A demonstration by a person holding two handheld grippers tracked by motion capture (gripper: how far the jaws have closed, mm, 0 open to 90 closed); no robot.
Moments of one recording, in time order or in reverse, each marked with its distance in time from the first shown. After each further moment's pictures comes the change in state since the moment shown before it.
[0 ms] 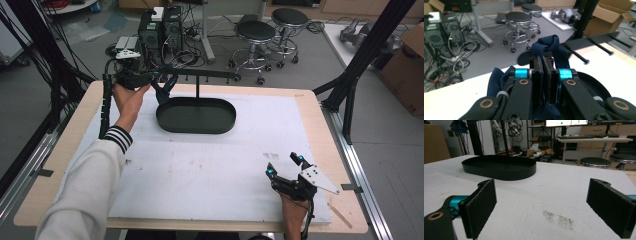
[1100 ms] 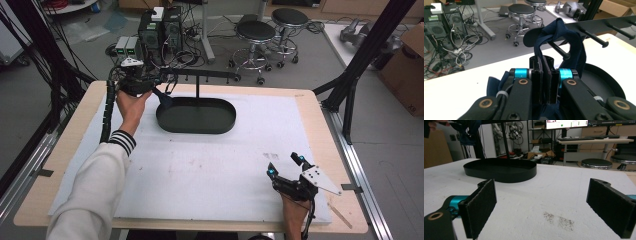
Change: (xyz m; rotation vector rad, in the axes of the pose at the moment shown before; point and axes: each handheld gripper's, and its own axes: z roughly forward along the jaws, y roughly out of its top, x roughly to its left) left arm 0.003 -0.024 0.014 0.037 0.022 -0.002; right arm -0.002 -0.001 -0.002 -0.021 0.006 0.019
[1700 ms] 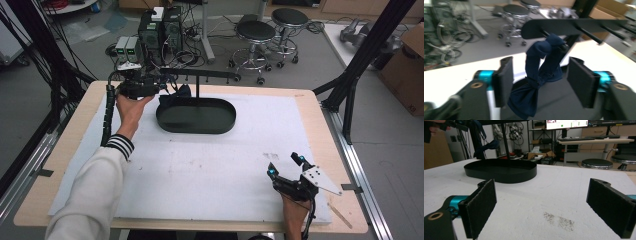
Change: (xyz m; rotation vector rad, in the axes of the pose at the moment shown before) left arm 0.004 -0.011 -0.001 -0.014 -0.079 -0.061; right arm 0.000 0.000 -0.001 -0.002 0.004 0.010
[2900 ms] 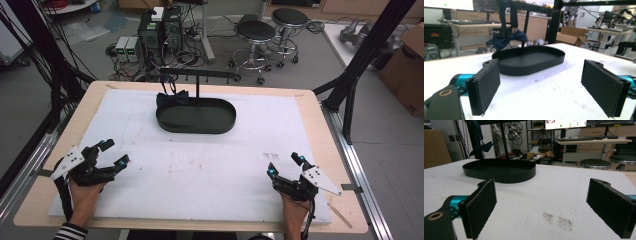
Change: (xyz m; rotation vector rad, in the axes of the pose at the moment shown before) left arm 0.000 -0.191 -0.166 -0.353 -0.162 0.155; right arm 0.001 0.000 0.000 -0.002 -0.011 -0.008
